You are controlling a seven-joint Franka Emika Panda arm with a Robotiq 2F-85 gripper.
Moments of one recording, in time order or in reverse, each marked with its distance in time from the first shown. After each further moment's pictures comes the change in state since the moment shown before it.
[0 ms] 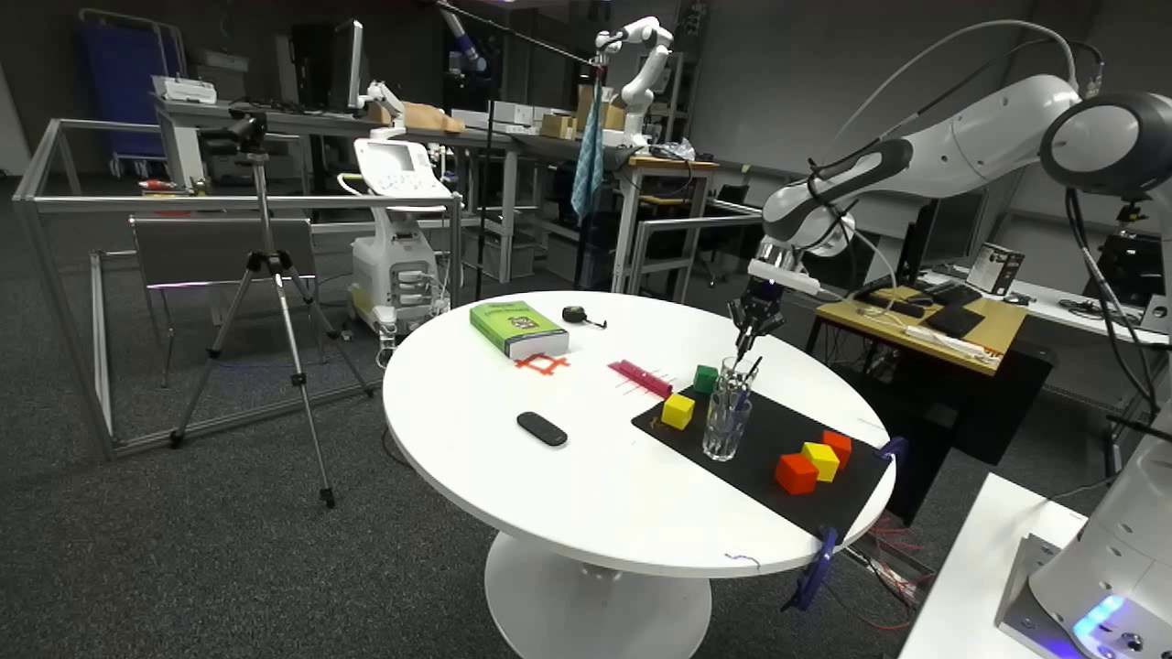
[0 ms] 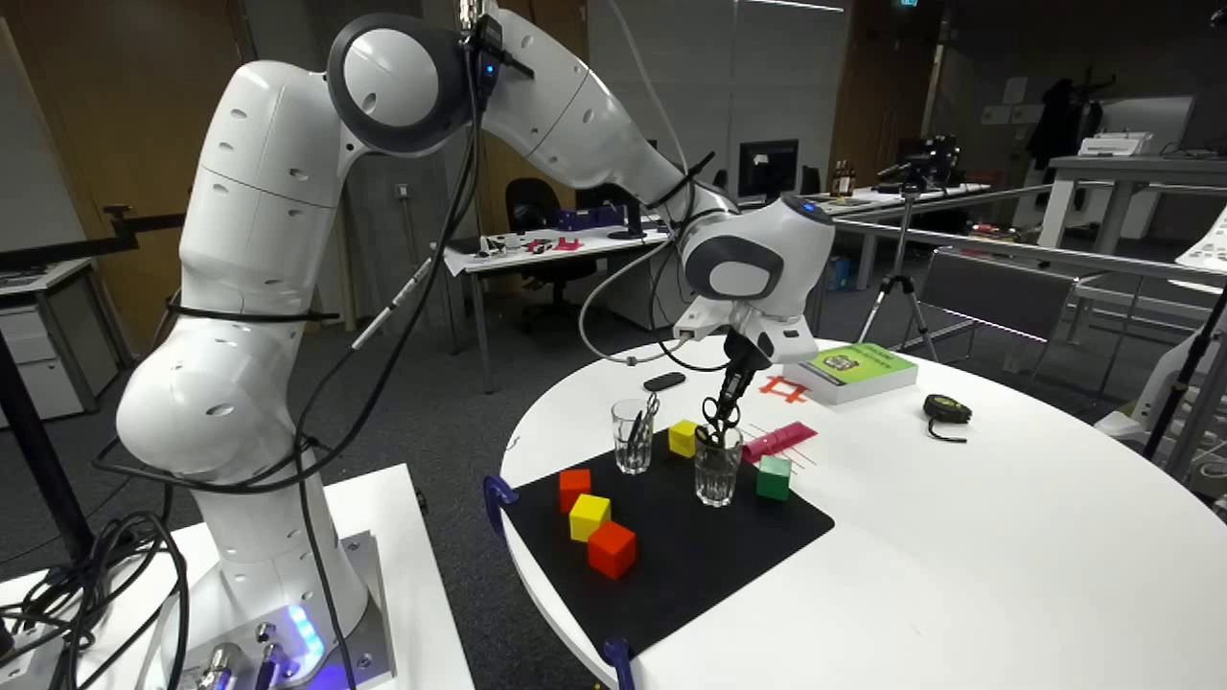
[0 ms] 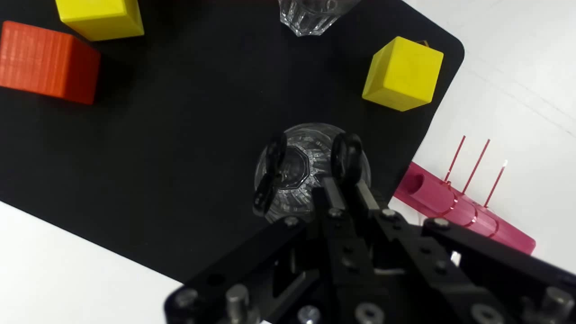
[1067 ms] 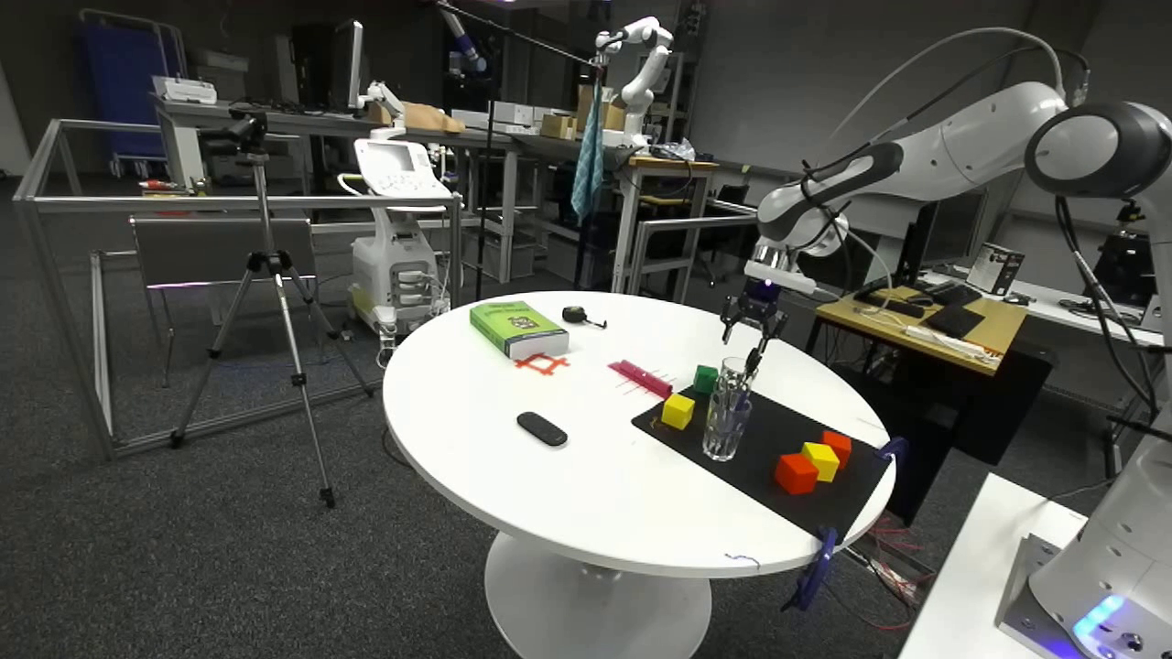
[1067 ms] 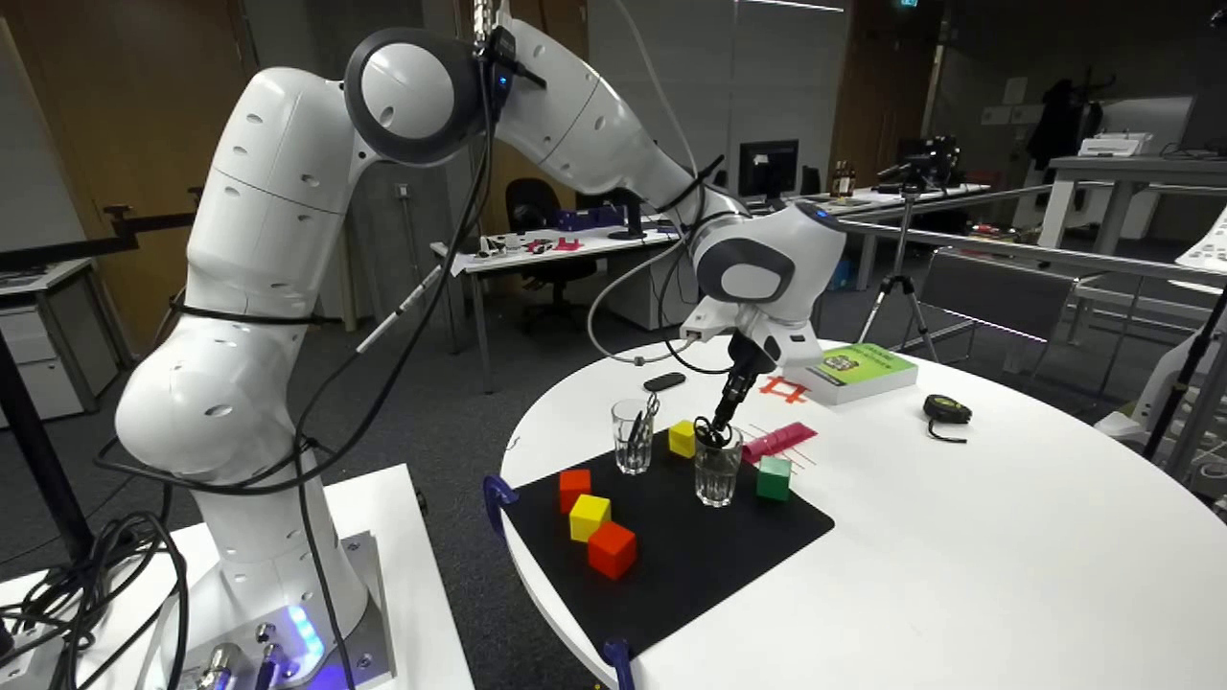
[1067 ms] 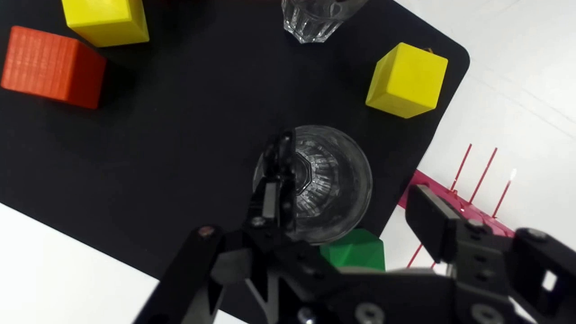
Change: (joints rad) arm -0.007 0.044 0.000 0.063 0.000 -0.066 0.000
